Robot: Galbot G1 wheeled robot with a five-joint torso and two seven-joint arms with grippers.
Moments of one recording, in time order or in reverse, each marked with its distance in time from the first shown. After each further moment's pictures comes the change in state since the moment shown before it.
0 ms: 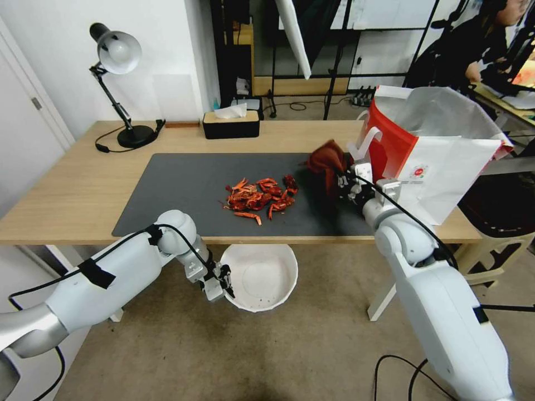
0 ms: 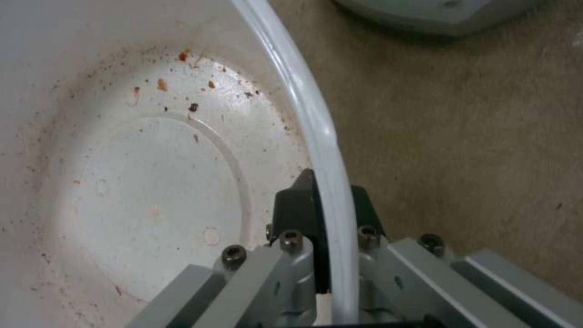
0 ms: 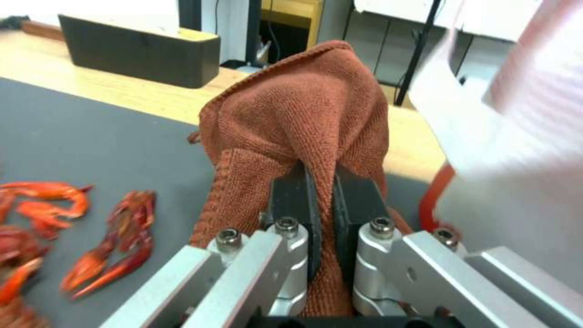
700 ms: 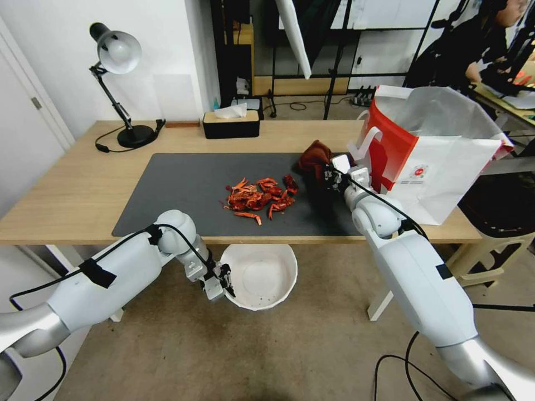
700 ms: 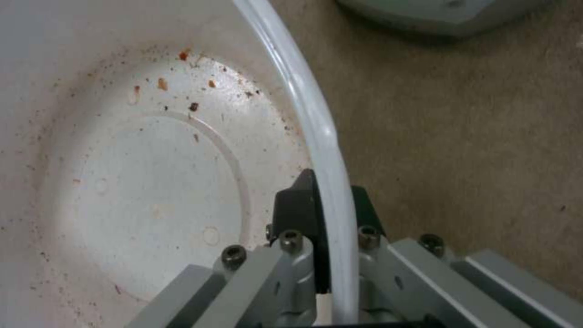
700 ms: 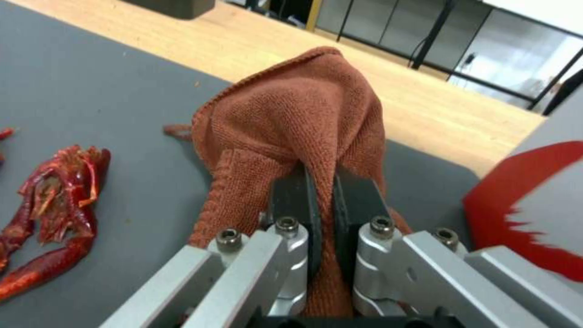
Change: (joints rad) left arm 0.000 -0.008 -0.003 0.020 0.000 -0.009 -0.004; right arm 0.171 0.033 -0.146 -0.242 -0.061 -0.027 0.009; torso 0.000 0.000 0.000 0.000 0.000
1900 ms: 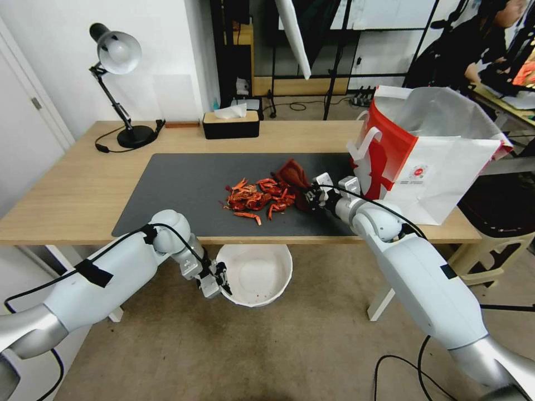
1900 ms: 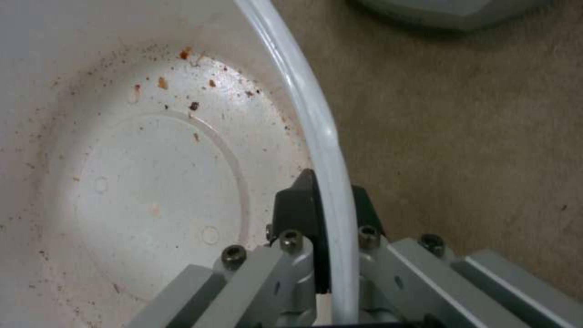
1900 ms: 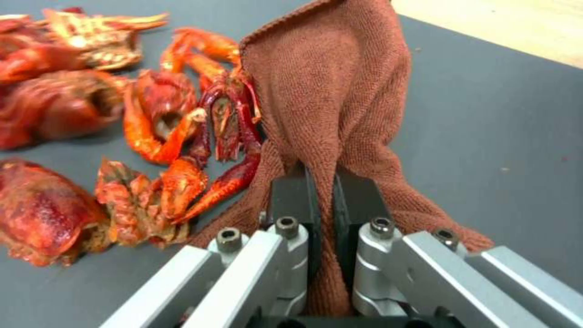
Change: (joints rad) left arm 0.010 0.006 -0.027 0.027 -0.003 -0.020 -0.014; right arm -0.038 -0.089 -0.059 0.057 0.164 -0.075 -0.248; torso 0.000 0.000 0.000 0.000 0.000
